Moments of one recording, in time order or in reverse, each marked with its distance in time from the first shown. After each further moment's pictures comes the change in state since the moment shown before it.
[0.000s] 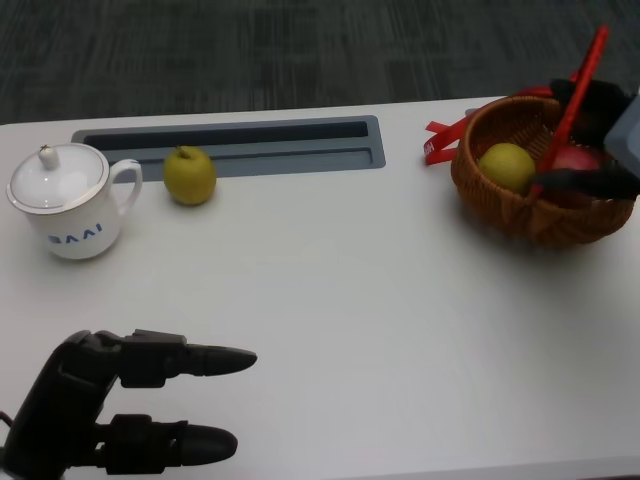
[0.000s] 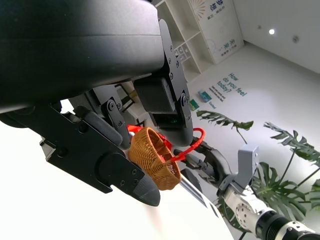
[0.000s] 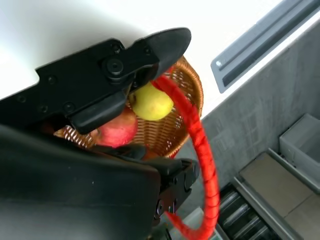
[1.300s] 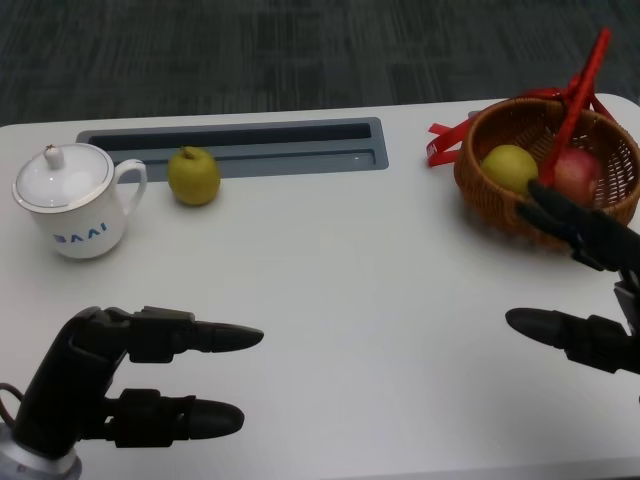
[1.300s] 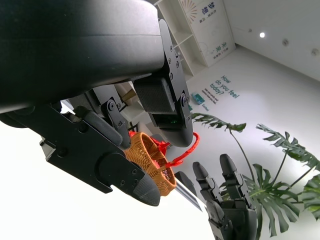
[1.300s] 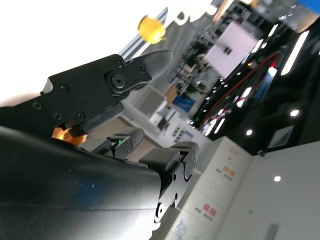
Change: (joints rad) left arm -0.082 -0.002 -0.014 0.068 -0.007 -0.020 0.000; right arm 0.736 0.223 -0.123 -0.749 0.203 -0.633 -0.037
